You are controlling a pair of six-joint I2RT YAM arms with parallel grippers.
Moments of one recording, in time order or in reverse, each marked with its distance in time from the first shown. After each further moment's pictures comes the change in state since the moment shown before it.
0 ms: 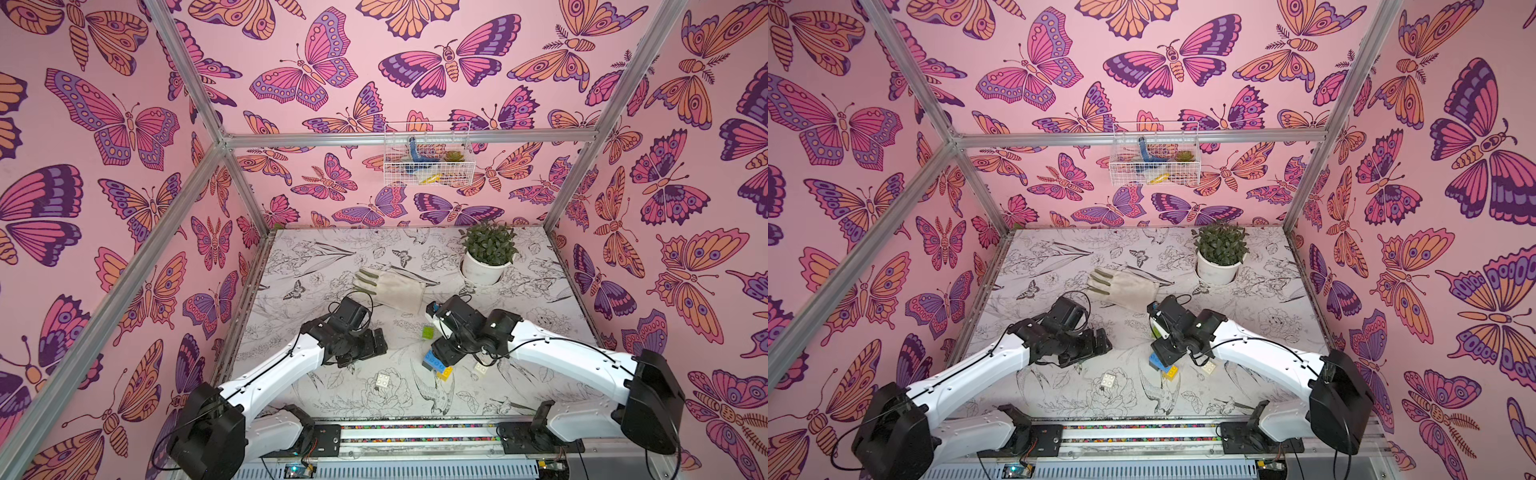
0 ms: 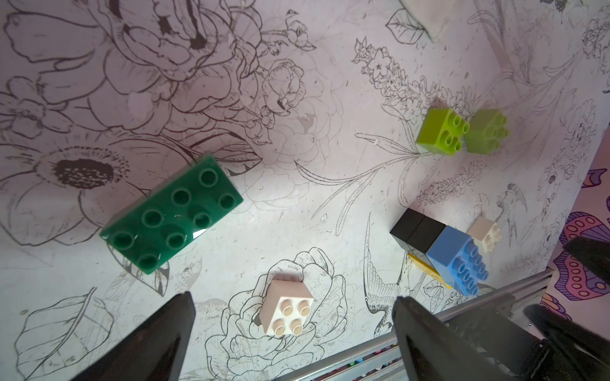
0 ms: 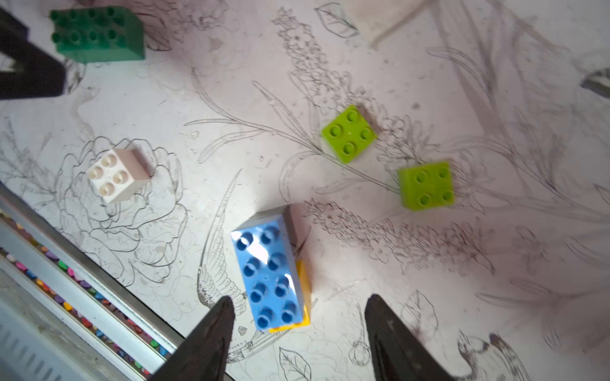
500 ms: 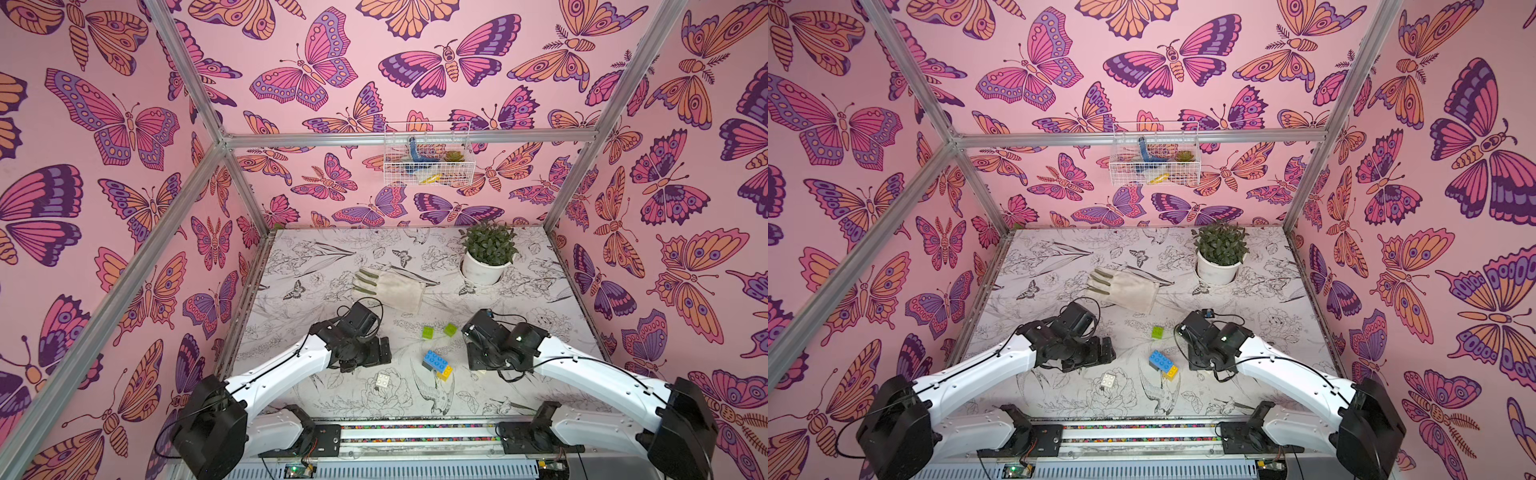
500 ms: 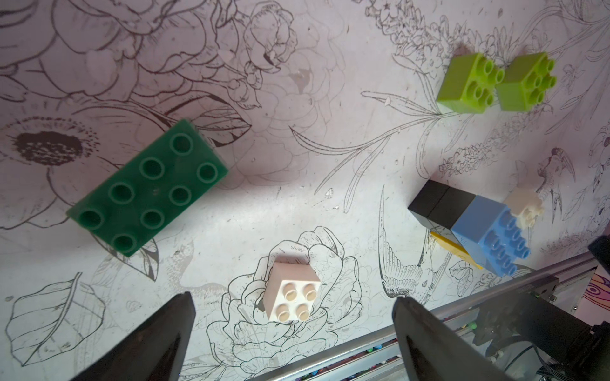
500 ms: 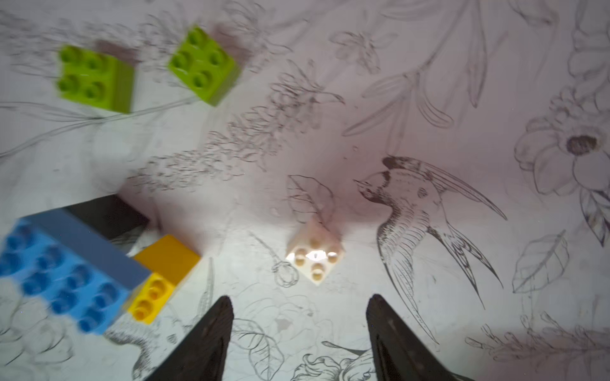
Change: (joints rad) left arm -0.094 0.031 0.002 -0.021 -0.031 0.008; right arm -0.101 -0.197 -0.244 -0.145 0.175 0.518
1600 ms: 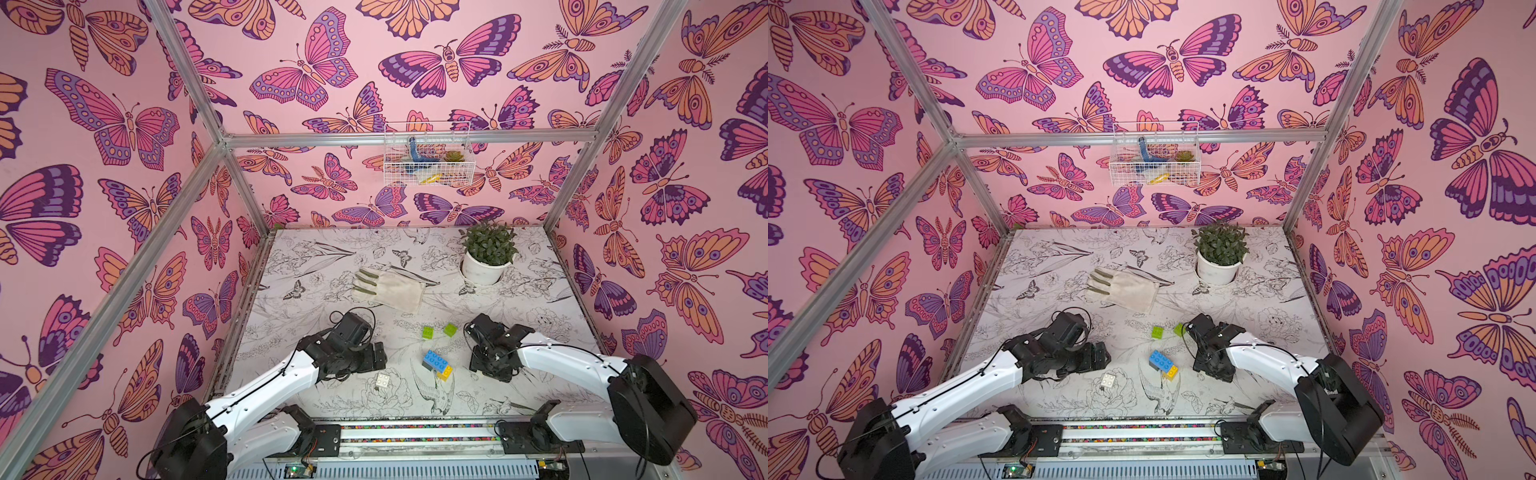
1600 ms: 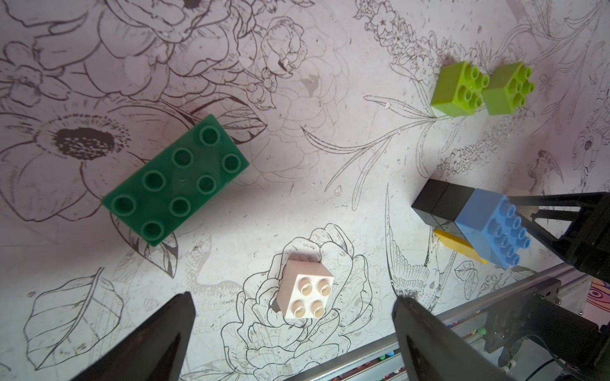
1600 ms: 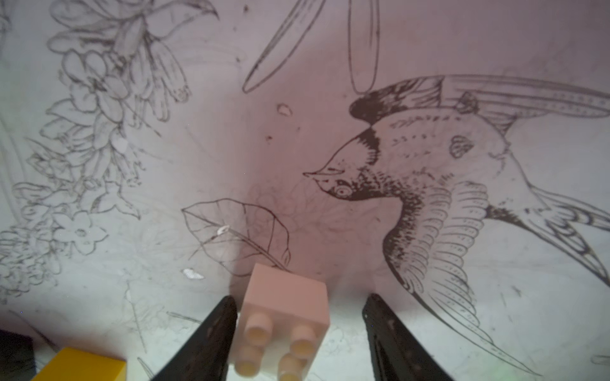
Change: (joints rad) left arm -0.012 -0.146 -0.112 0.053 -0.048 -0.011; right arm -0.126 0.174 -0.125 0.201 -0.139 0.169
